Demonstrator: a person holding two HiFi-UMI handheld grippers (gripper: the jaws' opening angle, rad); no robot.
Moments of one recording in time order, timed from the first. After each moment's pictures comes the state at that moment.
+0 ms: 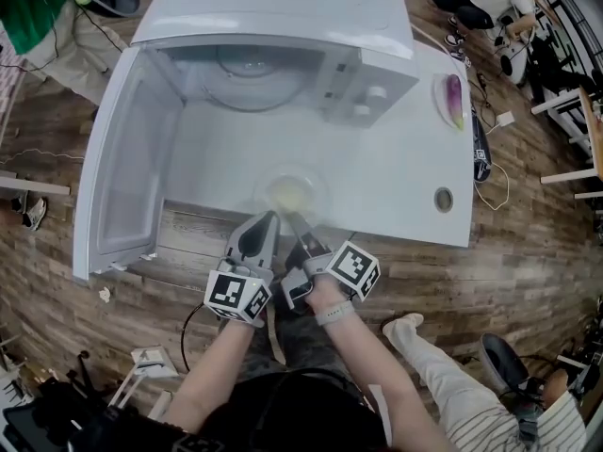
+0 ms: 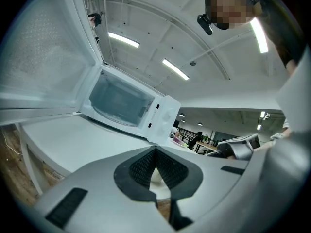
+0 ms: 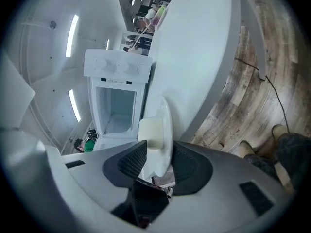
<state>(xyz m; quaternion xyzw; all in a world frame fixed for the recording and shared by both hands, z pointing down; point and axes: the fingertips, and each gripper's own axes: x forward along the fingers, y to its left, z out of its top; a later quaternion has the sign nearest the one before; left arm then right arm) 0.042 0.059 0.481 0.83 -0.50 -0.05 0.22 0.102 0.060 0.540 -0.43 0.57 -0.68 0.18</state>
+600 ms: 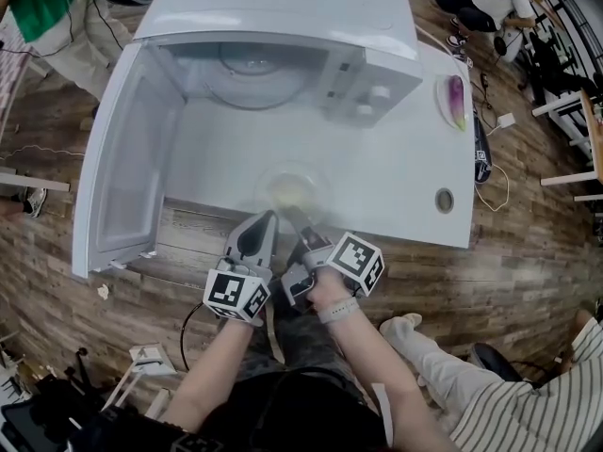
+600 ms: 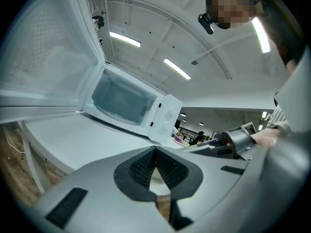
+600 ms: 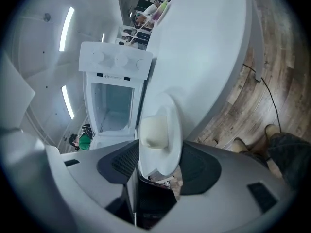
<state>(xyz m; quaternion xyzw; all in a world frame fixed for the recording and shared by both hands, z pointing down) 0.038 0.060 0.487 0.83 -0.51 -0.05 0.23 0.097 0.055 0.533 -0.43 0.55 -0.70 0.15</state>
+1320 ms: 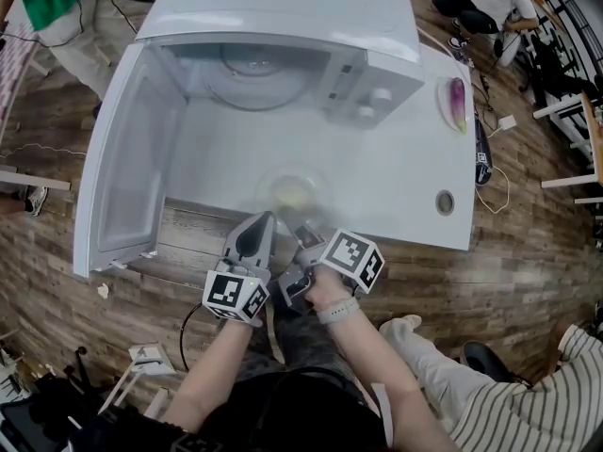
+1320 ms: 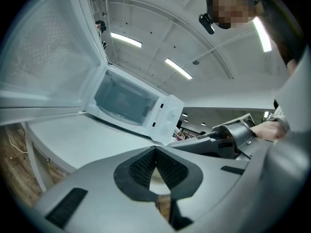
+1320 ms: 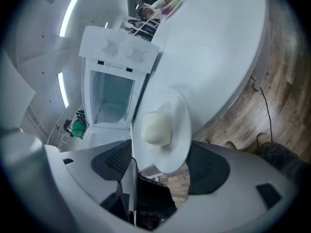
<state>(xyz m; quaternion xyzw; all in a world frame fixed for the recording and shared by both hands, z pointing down) 0.033 0.060 0.488 0.82 -0.52 -0.05 0.23 0.088 0.055 0.531 -0.44 0.57 -0.69 0.08</state>
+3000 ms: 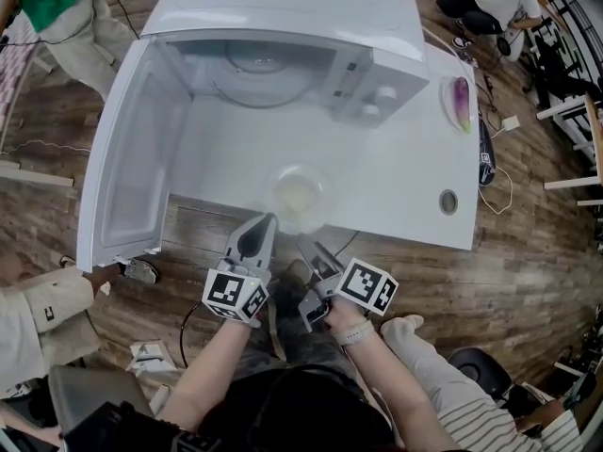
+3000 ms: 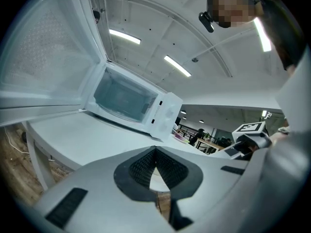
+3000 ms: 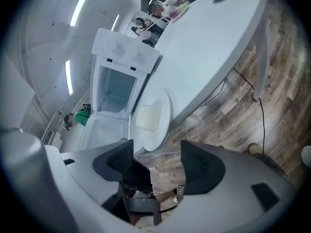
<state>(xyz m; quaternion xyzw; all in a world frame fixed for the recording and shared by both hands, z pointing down) 0.031 0.069 0.494 0.83 -0.50 -0.03 0.24 0.115 0.108 0.537 -0.44 0.61 -0.66 0.04</state>
